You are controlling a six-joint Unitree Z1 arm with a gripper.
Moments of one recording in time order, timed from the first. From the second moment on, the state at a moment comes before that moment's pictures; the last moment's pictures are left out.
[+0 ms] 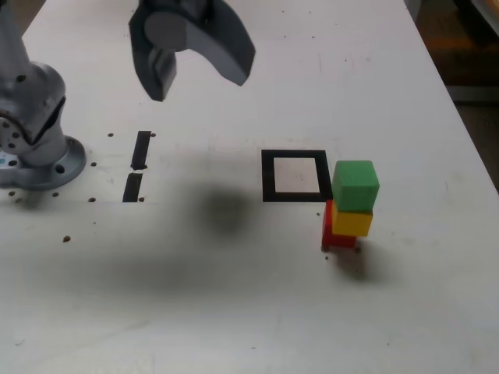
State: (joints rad) arm -0.15 1.60 -1.41 1.48 0.00 0.03
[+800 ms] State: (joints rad) arm -0.31 2.00 -1.96 1.58 -0.09 -0.04
